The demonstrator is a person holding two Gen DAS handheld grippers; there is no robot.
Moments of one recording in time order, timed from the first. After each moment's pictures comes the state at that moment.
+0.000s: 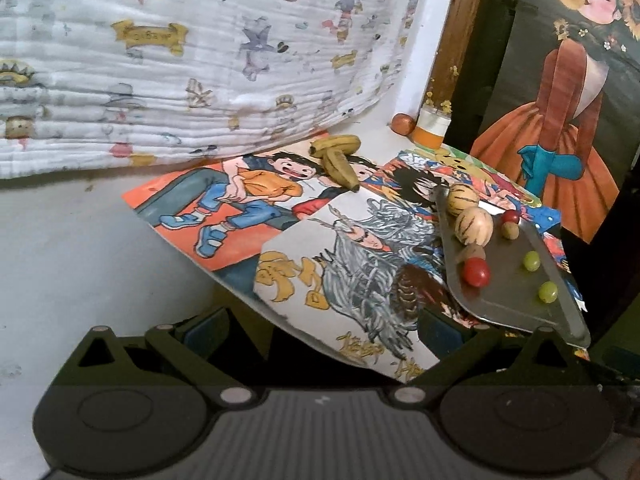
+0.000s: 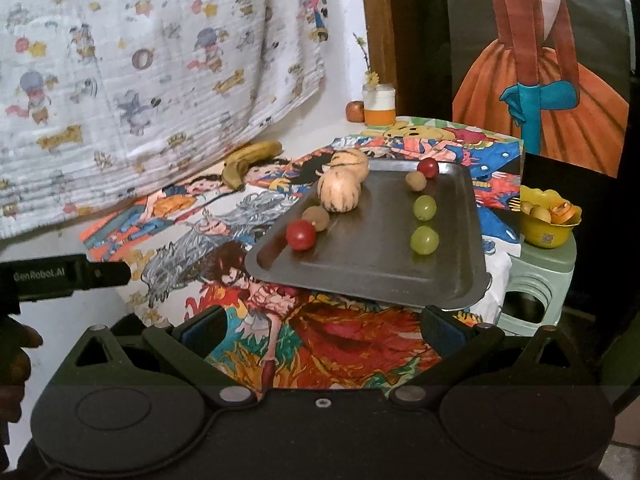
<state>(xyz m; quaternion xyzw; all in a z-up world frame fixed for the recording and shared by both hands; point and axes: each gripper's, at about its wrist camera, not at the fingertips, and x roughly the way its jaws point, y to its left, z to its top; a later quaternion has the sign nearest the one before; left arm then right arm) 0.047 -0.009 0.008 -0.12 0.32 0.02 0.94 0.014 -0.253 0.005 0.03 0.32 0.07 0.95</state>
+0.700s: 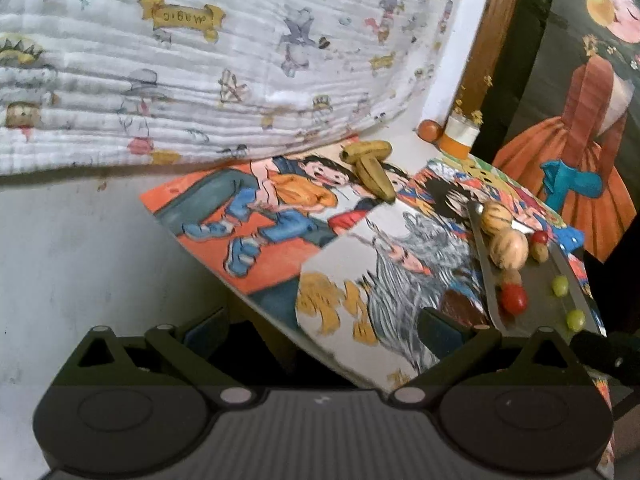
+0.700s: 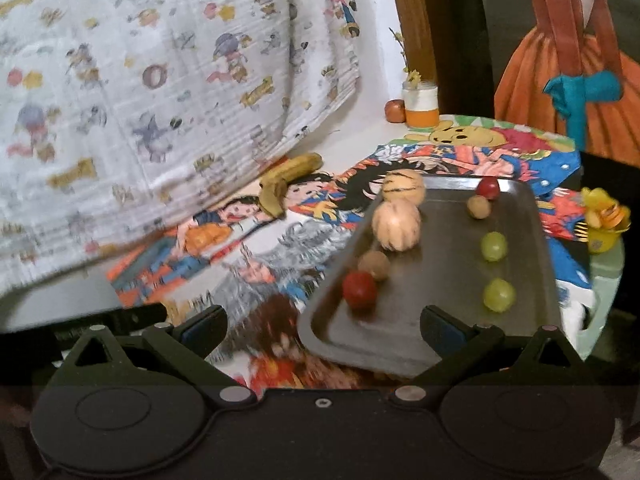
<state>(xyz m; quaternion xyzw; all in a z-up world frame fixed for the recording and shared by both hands) 0.079 0.022 0.002 -0.14 0.32 0.04 0.93 0.092 -0.234 0.034 0.08 0.33 0.12 0.93</state>
